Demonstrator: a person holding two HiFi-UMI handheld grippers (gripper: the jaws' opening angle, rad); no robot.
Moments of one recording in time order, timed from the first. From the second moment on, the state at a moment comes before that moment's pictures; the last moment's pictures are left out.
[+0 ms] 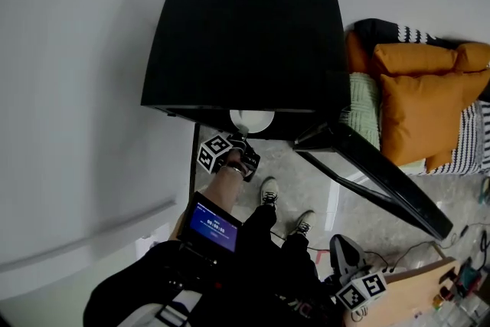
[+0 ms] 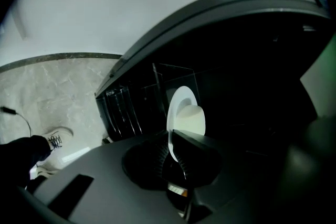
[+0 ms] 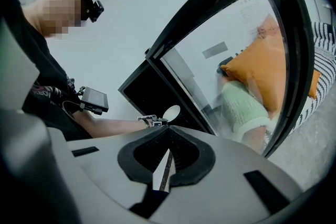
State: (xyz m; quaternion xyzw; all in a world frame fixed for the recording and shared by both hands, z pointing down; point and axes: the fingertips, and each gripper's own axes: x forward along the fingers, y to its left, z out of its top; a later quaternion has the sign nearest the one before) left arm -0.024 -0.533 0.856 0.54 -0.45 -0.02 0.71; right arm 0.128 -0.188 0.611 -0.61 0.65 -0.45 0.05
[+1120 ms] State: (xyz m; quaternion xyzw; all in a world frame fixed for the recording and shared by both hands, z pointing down) left arm -0.020 -0.548 0.859 0.59 -0.39 -0.11 0.70; right arm 0.111 -0.187 0.621 -0.60 0.65 -0.47 0.02
